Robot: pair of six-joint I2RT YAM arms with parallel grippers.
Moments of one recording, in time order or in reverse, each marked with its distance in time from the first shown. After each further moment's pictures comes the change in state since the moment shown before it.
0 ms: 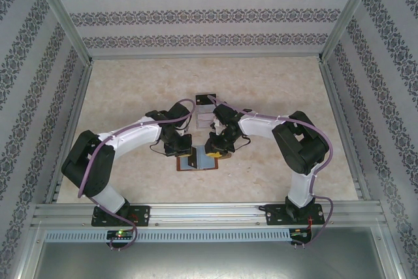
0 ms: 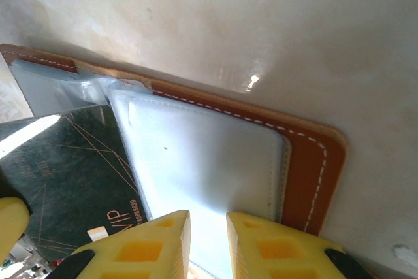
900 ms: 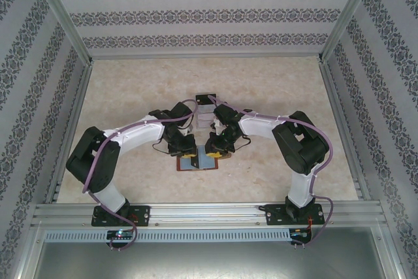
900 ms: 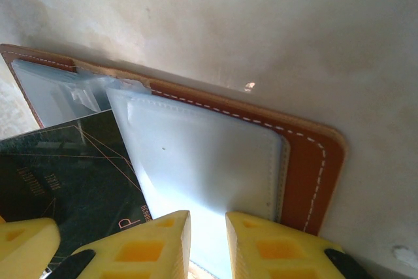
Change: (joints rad) left arm -0.002 0.056 0.011 0.047 0.102 -0.002; right arm -0.002 0.000 -0.006 0.006 -0.007 0.000
